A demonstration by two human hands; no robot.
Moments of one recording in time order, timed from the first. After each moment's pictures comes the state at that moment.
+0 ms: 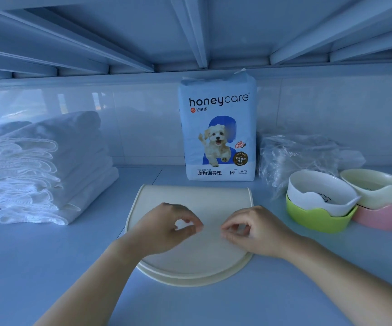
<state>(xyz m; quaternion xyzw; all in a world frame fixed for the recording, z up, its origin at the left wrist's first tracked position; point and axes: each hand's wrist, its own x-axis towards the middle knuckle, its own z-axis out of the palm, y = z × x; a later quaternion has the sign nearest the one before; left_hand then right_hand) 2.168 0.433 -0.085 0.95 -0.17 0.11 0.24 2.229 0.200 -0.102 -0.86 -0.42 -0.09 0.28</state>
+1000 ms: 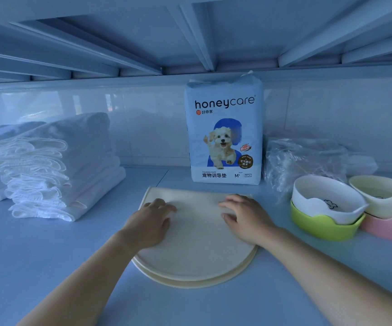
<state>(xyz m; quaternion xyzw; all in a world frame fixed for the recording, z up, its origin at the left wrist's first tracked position) 2.197 0.472 -0.114 0.99 0.00 0.12 0.04 2.278 0.228 -0.114 -0.92 -0.33 -0.14 0.16</state>
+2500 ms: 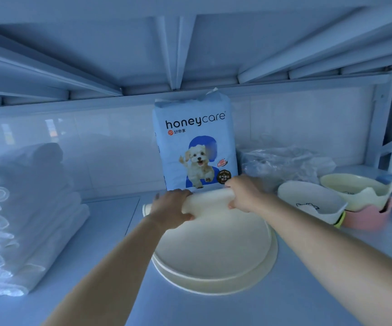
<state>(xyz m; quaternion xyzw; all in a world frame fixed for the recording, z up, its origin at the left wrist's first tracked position) 2.318 0.437 -0.063 0.99 -0.10 0.13 0.03 2.326 0.228 -0.036 -0.98 -0.13 -0.15 0.02</state>
